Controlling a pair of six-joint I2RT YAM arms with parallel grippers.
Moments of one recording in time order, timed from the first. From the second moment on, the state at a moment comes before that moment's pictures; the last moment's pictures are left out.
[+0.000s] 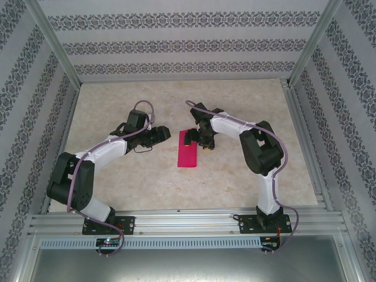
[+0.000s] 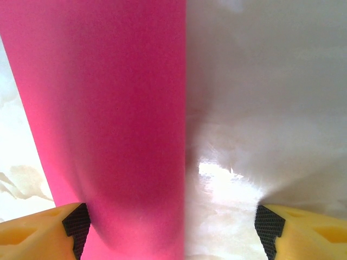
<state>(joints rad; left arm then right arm) -0.32 1.54 0.90 -0.18 0.40 -0.69 0.53 2.07 1.47 -0.77 -0.23 0.66</state>
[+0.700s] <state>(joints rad) -0.32 1.58 0.90 -0.15 0.43 -0.71 0.53 2.07 1.47 -0.77 -0.22 0.67</state>
